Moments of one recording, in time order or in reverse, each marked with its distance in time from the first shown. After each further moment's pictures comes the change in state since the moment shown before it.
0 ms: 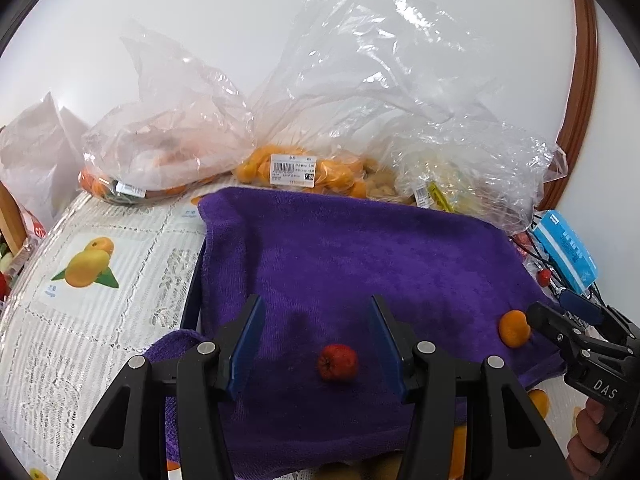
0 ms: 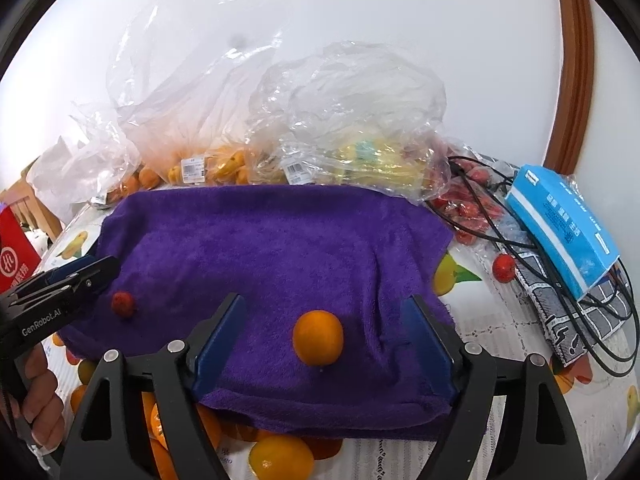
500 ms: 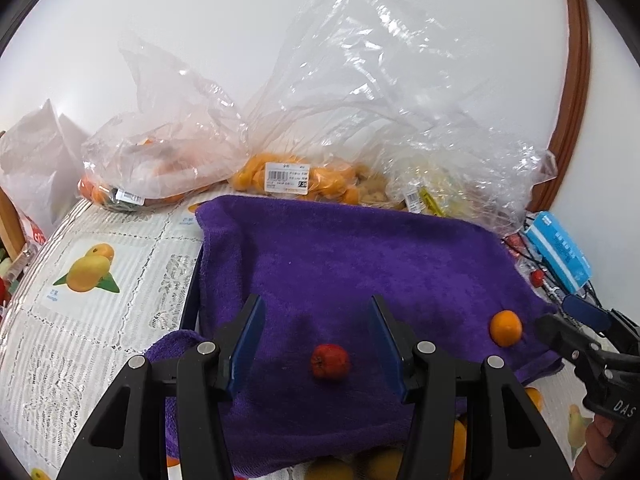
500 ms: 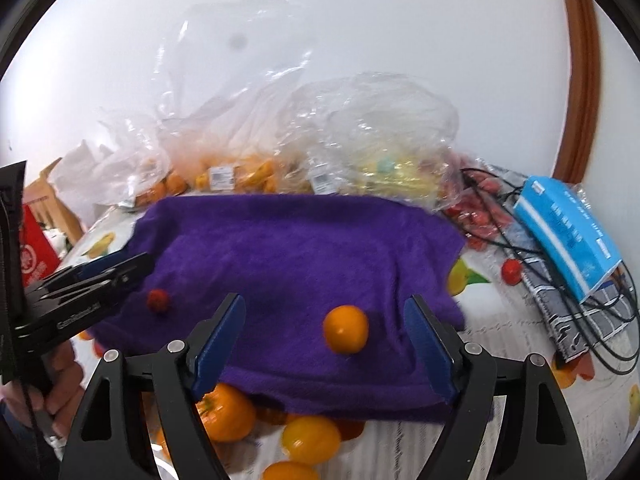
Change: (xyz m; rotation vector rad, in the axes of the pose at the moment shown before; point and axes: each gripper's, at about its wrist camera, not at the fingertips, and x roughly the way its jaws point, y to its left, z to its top) left arm -0.011 -0.003 0.000 0.011 -0.026 -0.021; right arm -0.025 0.010 -0.001 -0.009 -0.018 0.067
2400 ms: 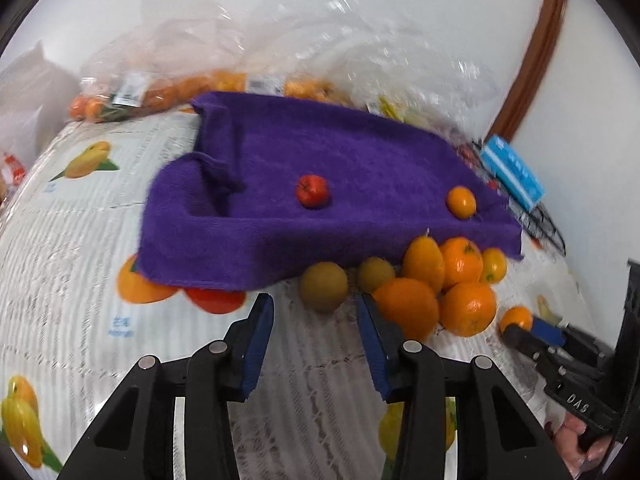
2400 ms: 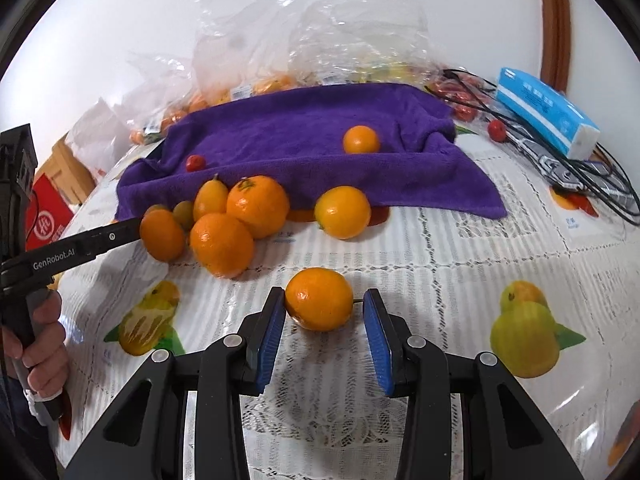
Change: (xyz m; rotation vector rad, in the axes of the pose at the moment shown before) left arm -0.036 0.010 -0.073 0.045 0.239 -0.149; right arm -0.047 0.010 -0.111 0.087 0.158 0.014
